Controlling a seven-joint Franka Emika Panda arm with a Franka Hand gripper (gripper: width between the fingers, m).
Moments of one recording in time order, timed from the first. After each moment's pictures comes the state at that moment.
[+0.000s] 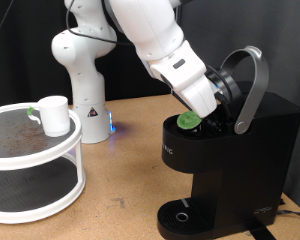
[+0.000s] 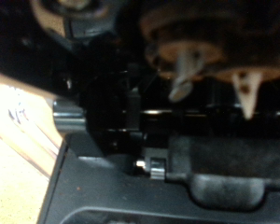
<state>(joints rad) 0.71 -0.04 -0.66 -2.16 0.58 1.91 -1.02</state>
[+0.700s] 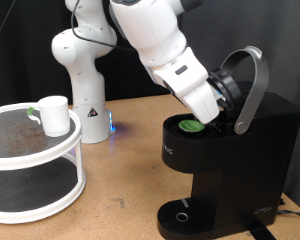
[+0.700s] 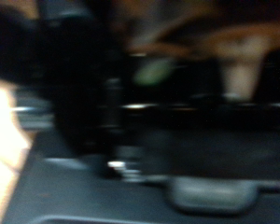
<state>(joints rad) 0.71 -0.02 -0.65 -2.17 0.61 1.97 -1.02</state>
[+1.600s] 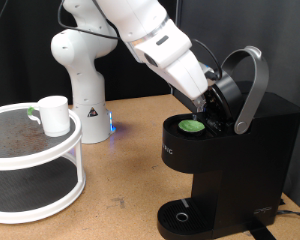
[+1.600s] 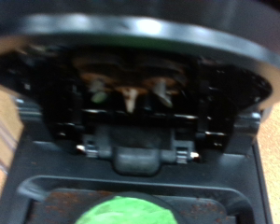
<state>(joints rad) 0.67 -0.13 -0.66 -2.17 0.58 2.01 -1.07</state>
